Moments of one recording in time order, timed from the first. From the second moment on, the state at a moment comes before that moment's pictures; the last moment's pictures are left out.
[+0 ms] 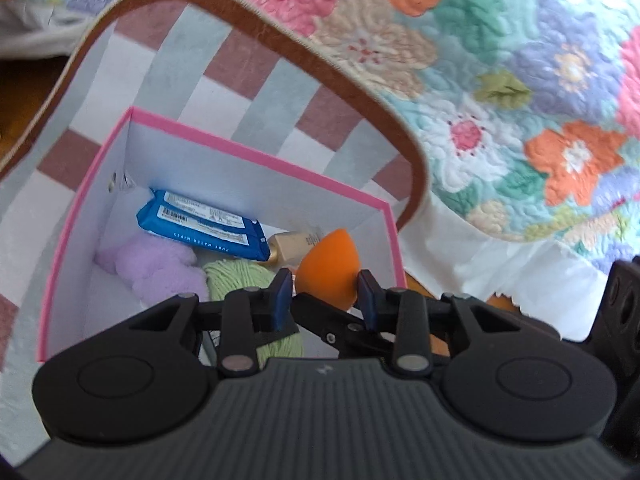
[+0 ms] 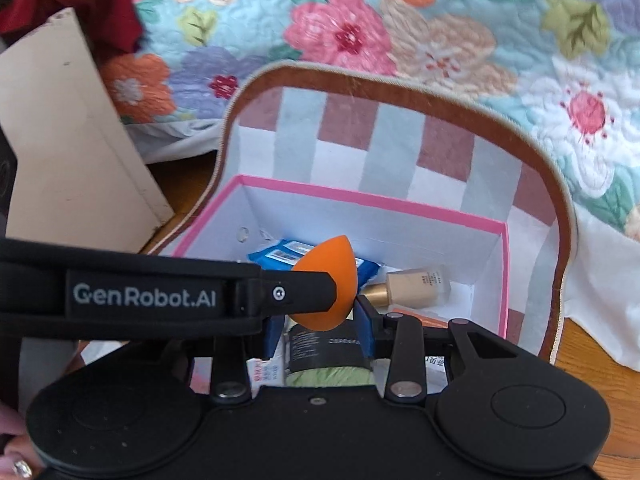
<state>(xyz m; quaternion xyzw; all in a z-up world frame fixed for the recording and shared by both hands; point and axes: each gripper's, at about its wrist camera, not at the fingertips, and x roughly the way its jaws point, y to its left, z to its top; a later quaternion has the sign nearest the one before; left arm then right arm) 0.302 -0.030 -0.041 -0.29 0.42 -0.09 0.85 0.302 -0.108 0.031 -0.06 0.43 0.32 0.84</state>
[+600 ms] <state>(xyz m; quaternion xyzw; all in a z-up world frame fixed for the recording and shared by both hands) 0.302 -0.016 -0.047 -0.24 0.43 -0.05 0.87 0.331 -0.112 -0.004 -0.05 0.44 0.28 0.86</state>
